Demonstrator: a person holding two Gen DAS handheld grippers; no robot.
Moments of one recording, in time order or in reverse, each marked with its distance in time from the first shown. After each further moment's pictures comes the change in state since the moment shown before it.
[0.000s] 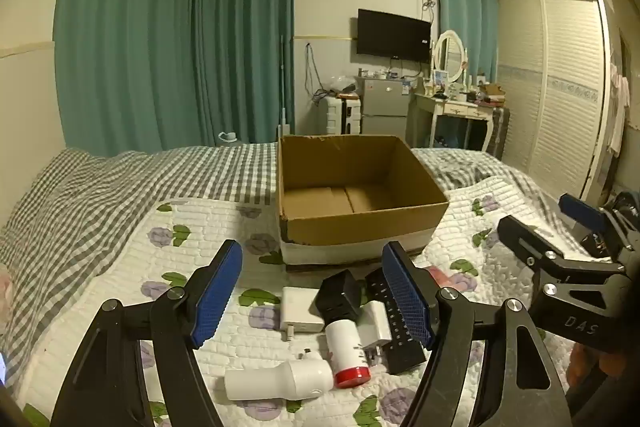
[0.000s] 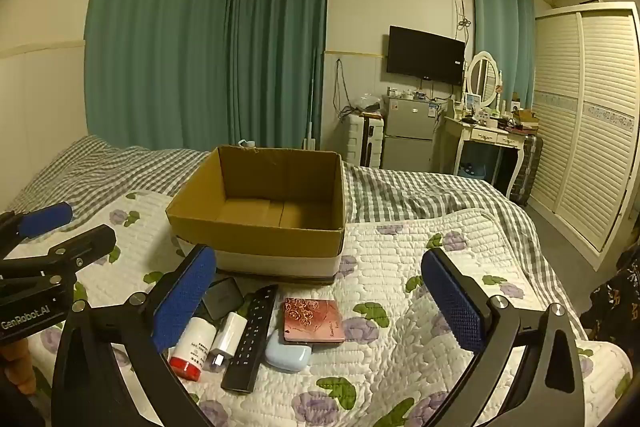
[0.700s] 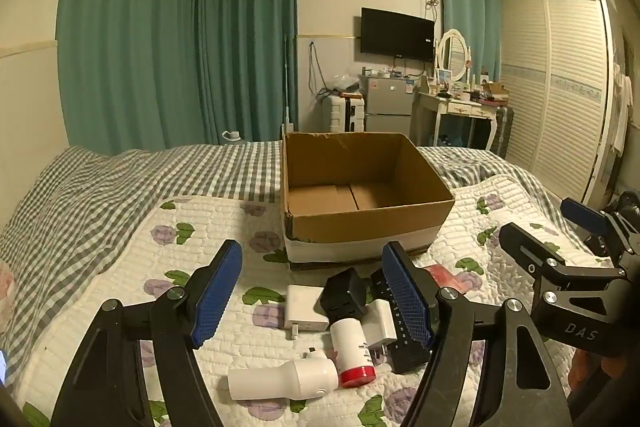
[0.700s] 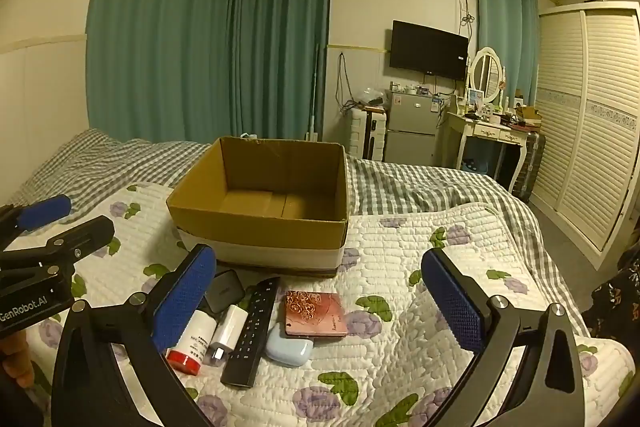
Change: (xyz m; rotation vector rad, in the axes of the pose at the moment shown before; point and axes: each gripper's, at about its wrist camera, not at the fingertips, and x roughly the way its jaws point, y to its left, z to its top) left arm 0.005 0.001 -0.003 -0.002 0.005 0.012; right arm 0.005 0.003 -0.003 -0.006 0.030 0.008
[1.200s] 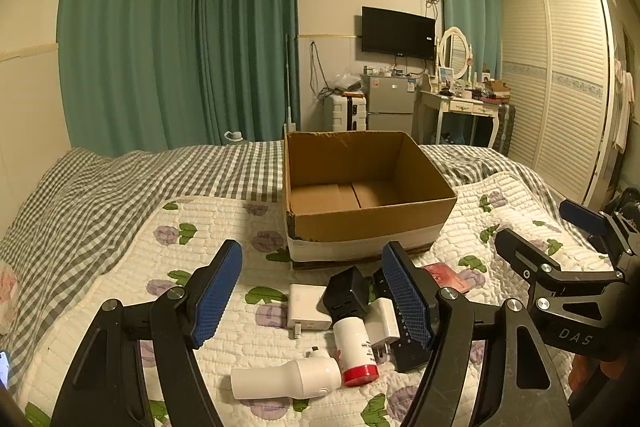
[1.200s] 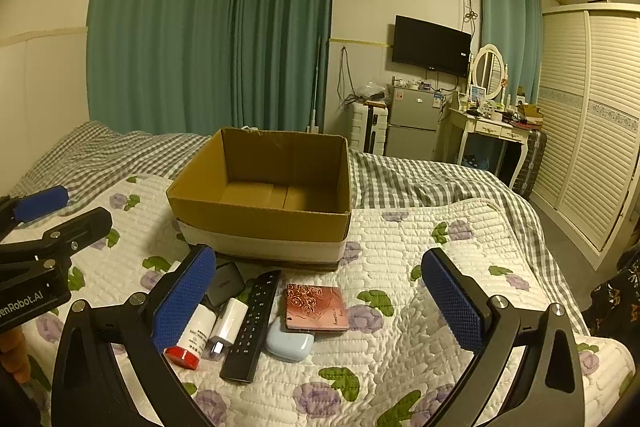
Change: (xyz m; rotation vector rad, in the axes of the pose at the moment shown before) left arm -0.001 -0.002 -0.001 0.006 -0.004 0.013; right arm 0.003 0.004 -0.002 -0.017 0.022 -0.002
